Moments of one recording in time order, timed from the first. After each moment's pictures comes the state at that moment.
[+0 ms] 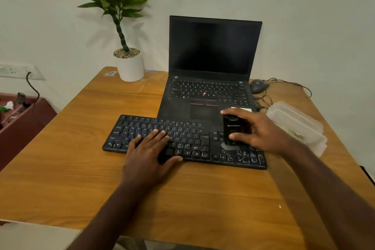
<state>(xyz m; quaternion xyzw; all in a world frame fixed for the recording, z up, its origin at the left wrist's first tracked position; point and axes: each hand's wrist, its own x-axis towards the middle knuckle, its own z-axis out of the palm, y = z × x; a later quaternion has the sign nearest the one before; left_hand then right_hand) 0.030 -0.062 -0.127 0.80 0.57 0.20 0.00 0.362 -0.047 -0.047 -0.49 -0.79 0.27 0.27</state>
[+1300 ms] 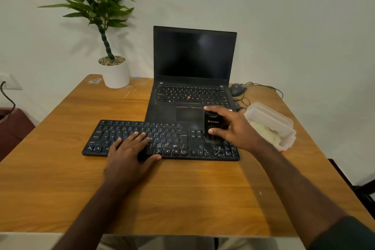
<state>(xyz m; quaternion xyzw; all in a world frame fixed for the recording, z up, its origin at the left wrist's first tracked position) 0.008 -0.058 -0.125 0.80 0.57 0.21 0.02 0.340 -0.061 -0.053 -0.52 -0.73 0.25 0.36</state>
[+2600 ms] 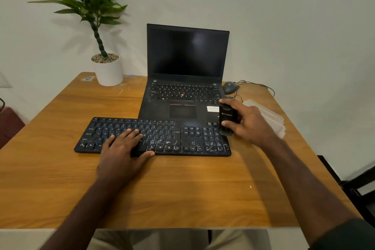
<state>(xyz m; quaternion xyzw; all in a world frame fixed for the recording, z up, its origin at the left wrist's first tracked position) 0.009 -0.061 -0.125 0.79 0.57 0.22 0.02 0.380 -0.082 -0.037 -0.60 -0.73 0.13 0.31</state>
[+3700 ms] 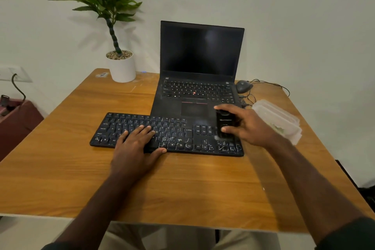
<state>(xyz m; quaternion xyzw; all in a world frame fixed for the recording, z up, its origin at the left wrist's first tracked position) 0.008 -0.061 -0.125 0.79 0.57 0.22 0.03 0.356 -0.070 -0.044 -0.54 -0.75 0.25 0.28</state>
